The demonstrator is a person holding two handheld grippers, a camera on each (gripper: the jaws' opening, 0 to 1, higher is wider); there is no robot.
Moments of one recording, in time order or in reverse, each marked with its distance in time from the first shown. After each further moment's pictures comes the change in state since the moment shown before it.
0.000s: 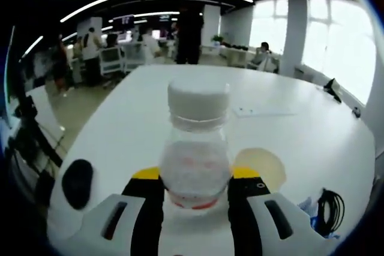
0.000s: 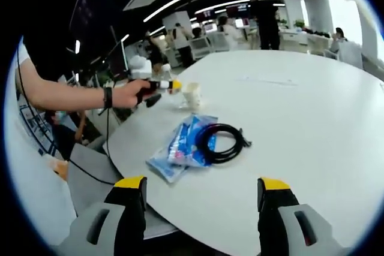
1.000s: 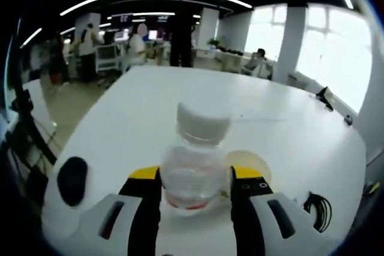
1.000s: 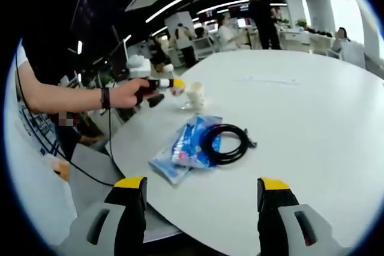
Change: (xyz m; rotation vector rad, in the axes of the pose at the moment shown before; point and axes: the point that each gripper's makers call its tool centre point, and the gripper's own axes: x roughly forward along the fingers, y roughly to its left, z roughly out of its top) left arm -0.009 -0.007 0.013 -0.033 -0.022 -0.089; right arm 0.006 0.008 0.001 -0.001 0.001 0.025
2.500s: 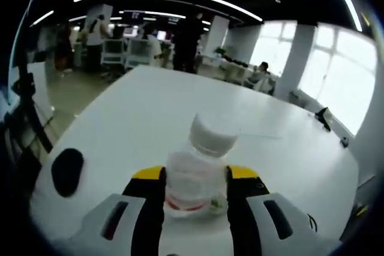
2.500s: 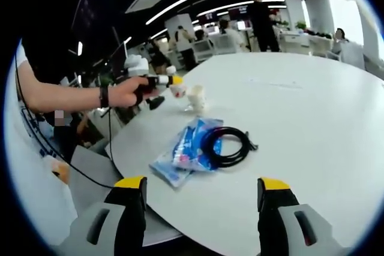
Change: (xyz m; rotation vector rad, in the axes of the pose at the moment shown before) left arm 0.000 -0.002 0.013 -0.143 -0.038 0.008; right arm 0.001 -0.001 0.008 0.002 -0.022 -0.005
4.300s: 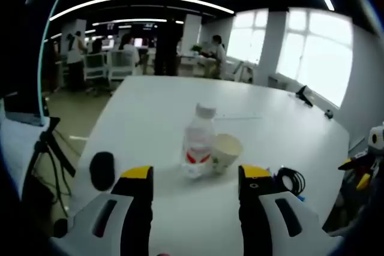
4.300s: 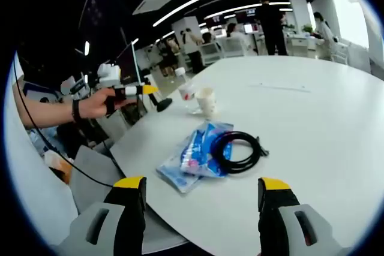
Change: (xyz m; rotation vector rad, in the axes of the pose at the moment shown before) left arm -0.101 0.037 -0.020 0.166 0.014 -0.116; right arm 0.014 0.020 0.000 -0.024 -0.023 0.048
